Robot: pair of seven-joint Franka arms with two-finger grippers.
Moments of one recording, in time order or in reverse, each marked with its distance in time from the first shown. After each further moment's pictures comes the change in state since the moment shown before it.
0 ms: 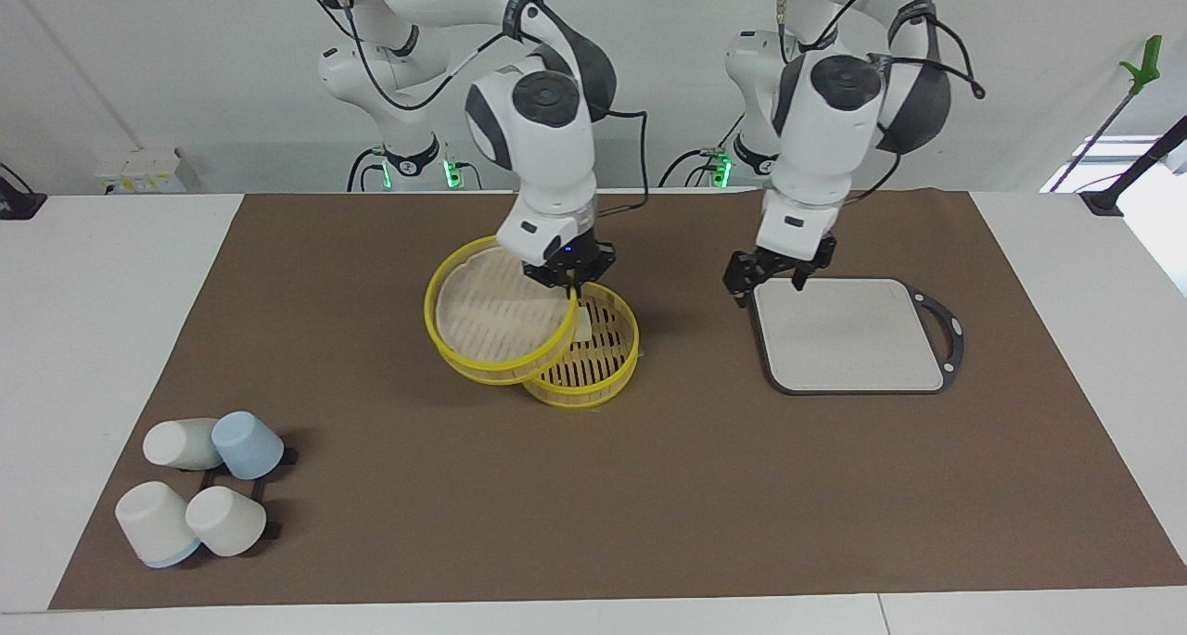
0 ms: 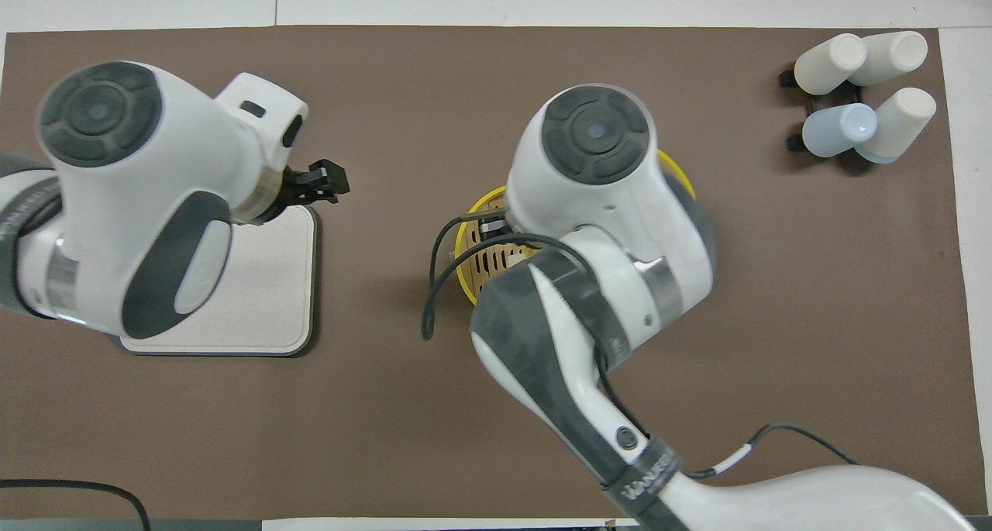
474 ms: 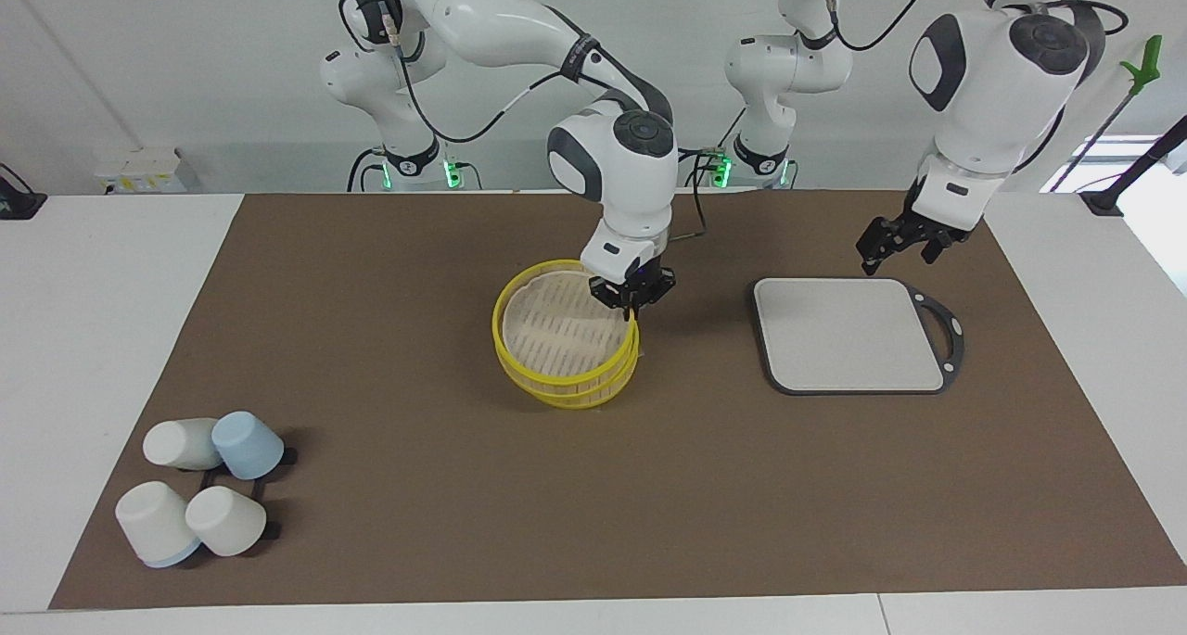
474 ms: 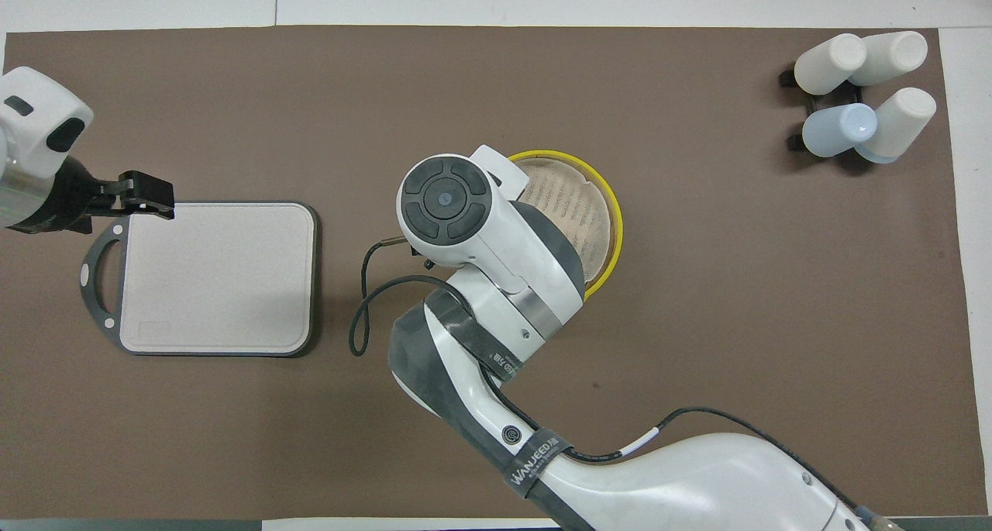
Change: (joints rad) left arm 0.252 -0.097 0.003 0.000 0.000 -0.152 0.412; right arm 0.086 0.142 -0.006 0.068 -0.077 0.118 0.091
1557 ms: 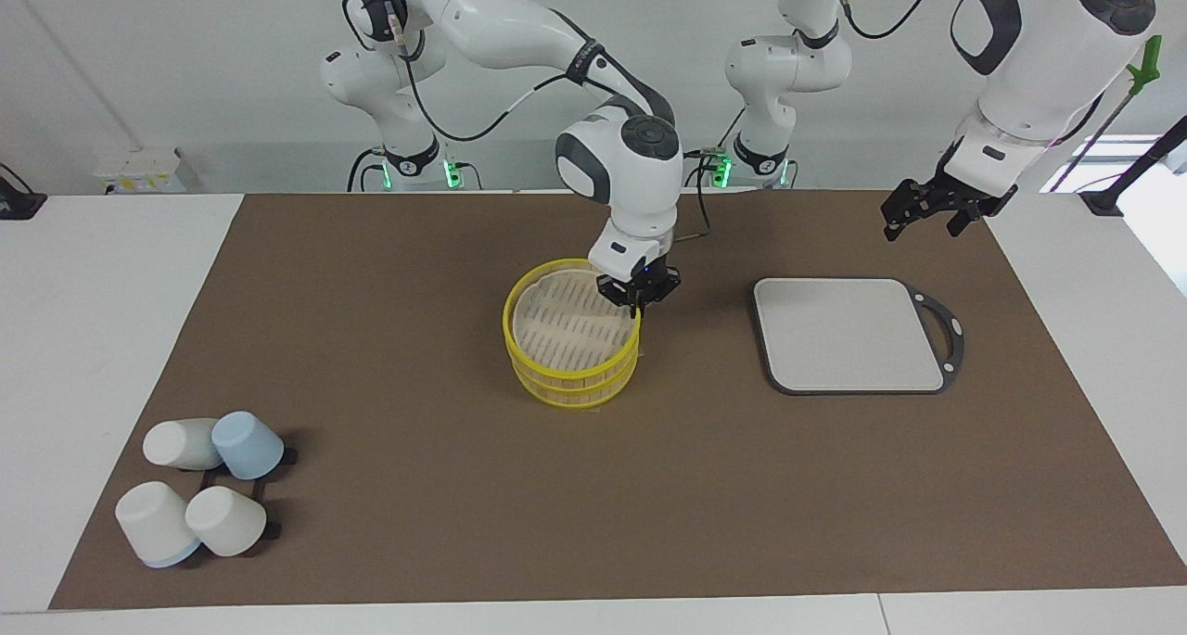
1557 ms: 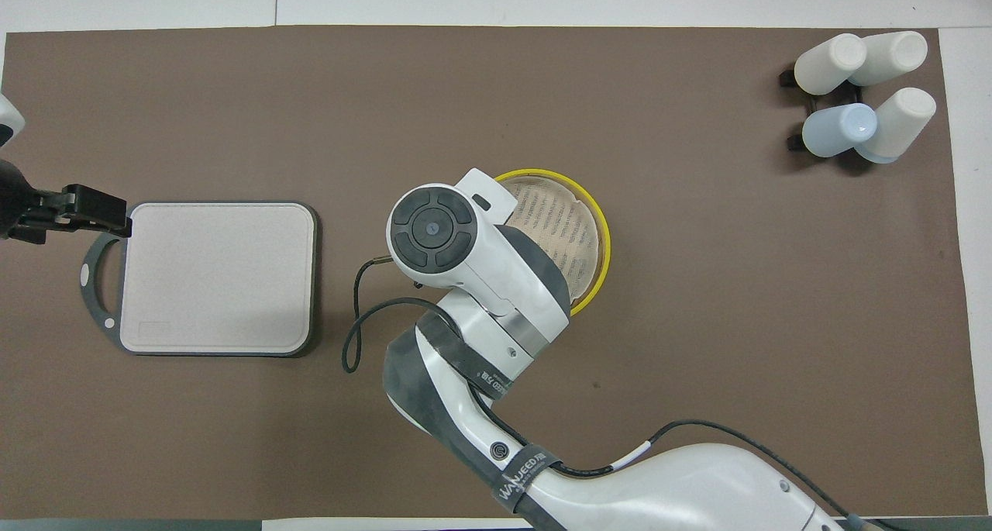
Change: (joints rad) left arm 0.032 0.028 -0.001 0.111 -0.033 -0.139 0.107; right arm 0.030 -0.011 0.005 -0.060 0.000 0.039 0.063
